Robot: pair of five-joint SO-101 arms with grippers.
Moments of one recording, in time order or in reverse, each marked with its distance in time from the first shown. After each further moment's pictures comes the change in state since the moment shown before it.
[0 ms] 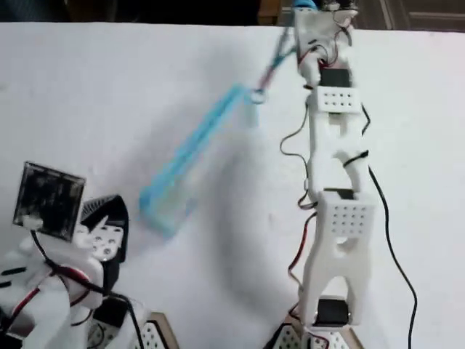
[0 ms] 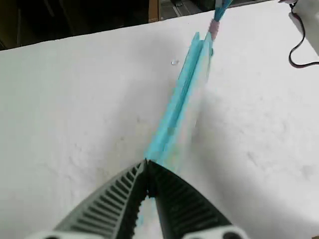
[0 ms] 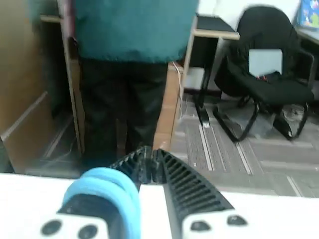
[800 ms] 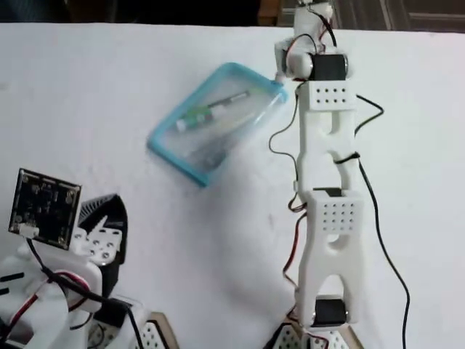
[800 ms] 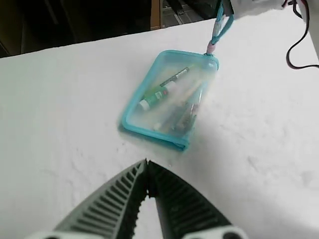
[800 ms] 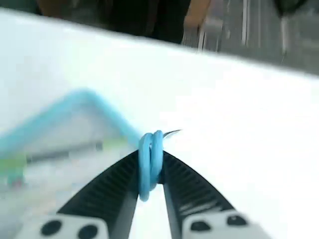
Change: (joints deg) left arm 0.0 -0.8 0.0 -1.1 0.0; right arm -4.2 1.2 -21.6 59.1 4.7
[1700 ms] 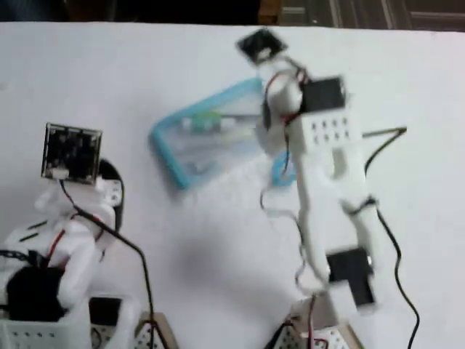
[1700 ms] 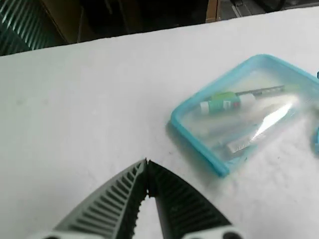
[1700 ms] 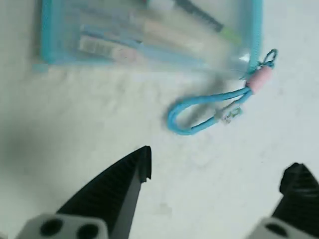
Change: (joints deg) left arm -15.4 0.7 25.0 -23.8 -7.3; right arm -11.5 -51.3 57.8 21.7 12.9
